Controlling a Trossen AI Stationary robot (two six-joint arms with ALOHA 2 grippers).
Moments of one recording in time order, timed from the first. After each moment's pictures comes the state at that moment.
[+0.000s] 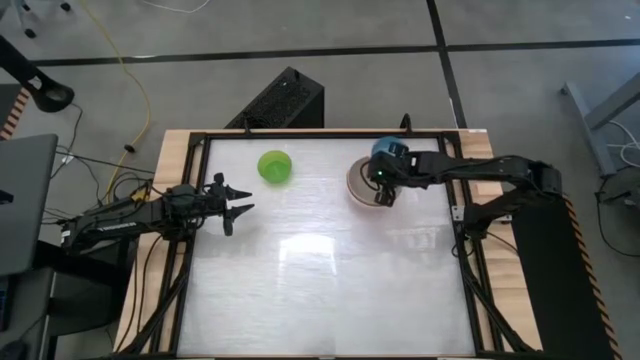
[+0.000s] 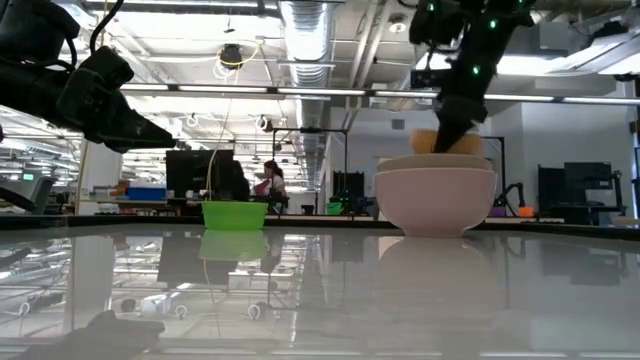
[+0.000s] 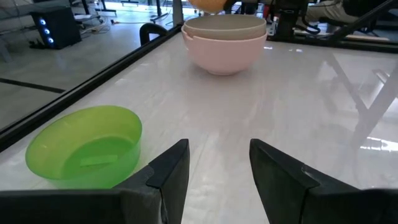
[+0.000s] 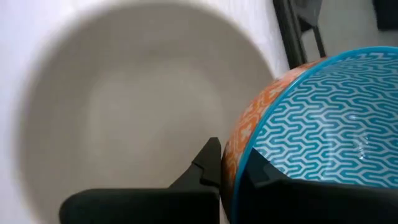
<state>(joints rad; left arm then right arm) 0.24 0.14 0.05 -0.07 -0.07 -0.04 -0.25 1.33 1.01 -0.73 0.40 -0.12</state>
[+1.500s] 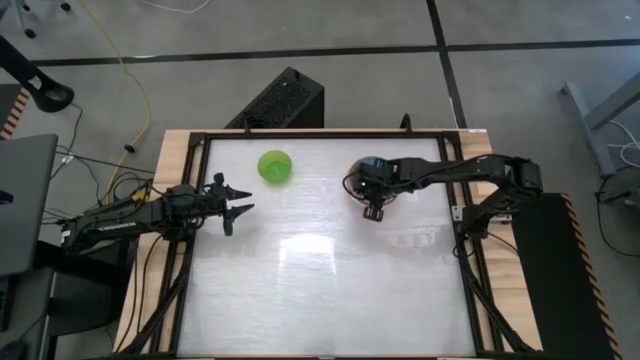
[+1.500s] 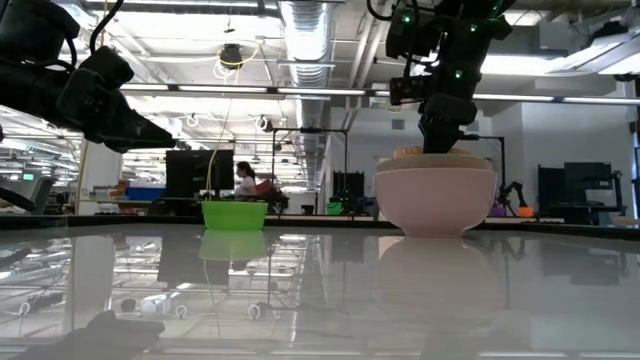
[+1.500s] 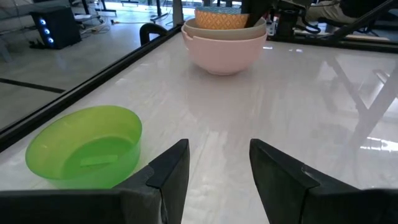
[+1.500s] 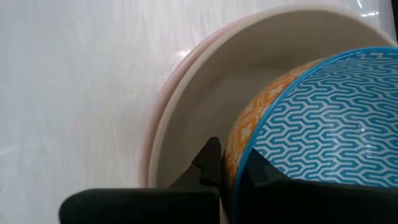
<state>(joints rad) 0.24 0.14 0.05 -0.07 -0.07 -0.04 -0.18 1.49 1.08 -0.75 0.19 0.00</state>
